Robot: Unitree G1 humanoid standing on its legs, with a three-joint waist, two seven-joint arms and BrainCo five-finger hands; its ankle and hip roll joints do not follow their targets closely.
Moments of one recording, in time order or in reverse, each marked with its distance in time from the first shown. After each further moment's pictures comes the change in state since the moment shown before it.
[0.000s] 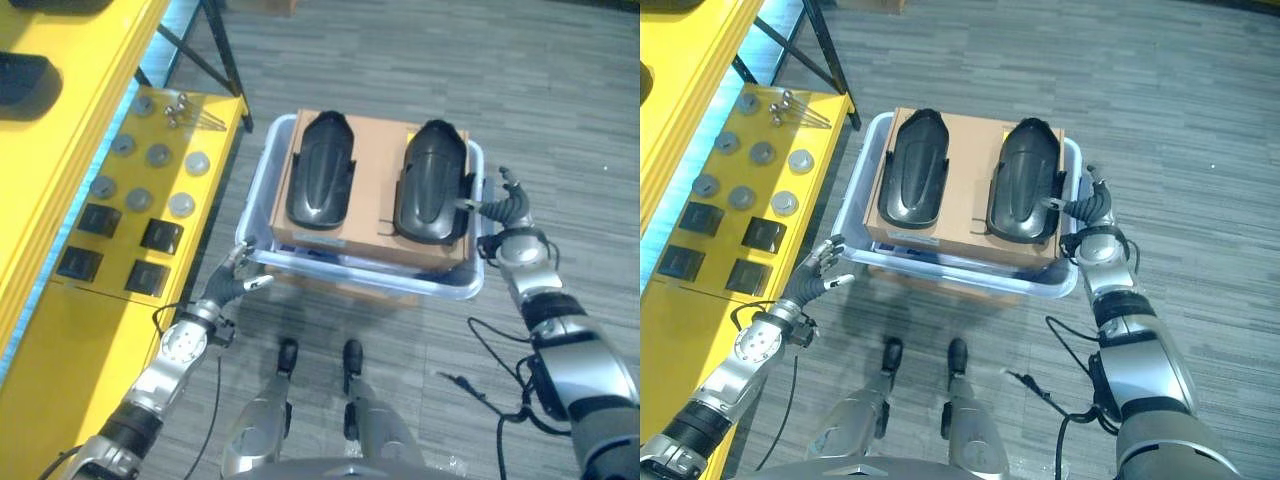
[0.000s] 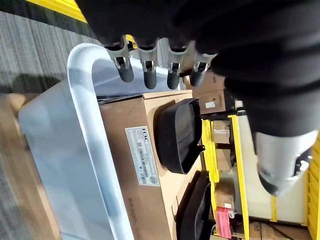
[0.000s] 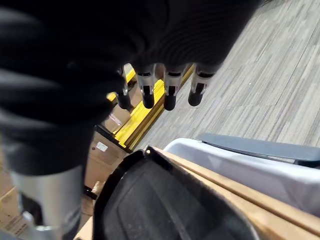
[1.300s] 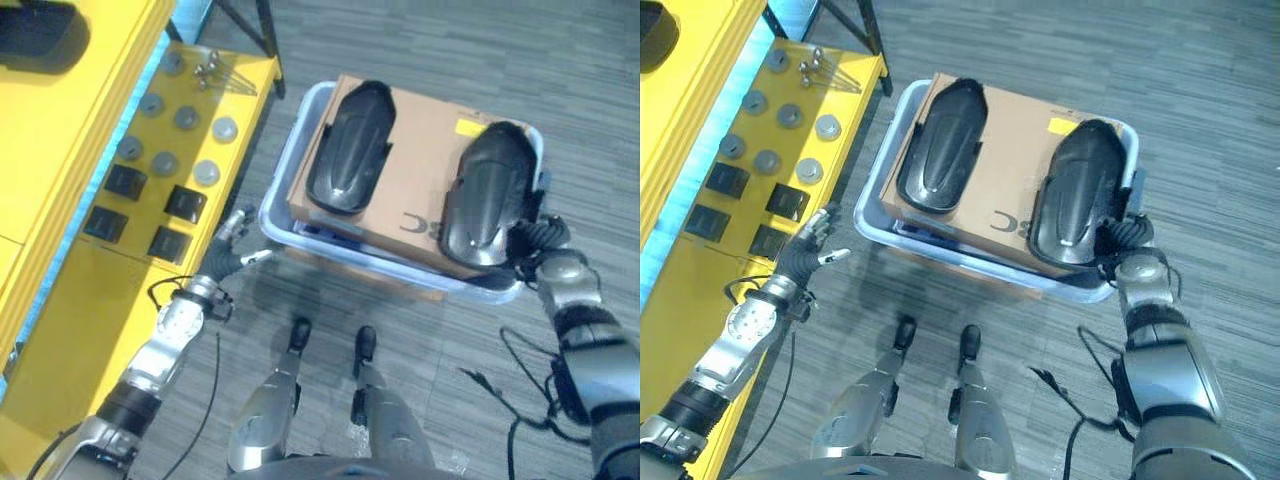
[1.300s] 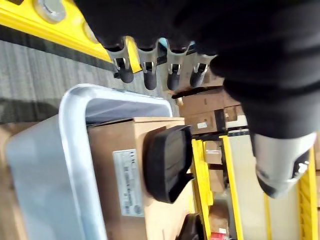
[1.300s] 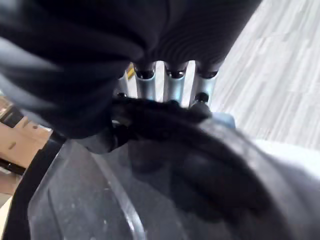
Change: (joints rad) left arm -0.037 0.019 0.092 -0.088 -0.009 -0.016 -0.007; right arm 0.166 -0.075 -0.065 -0.003 0.056 0.071 0.098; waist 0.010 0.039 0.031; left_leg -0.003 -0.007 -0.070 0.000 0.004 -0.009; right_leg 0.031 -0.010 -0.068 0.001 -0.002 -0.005
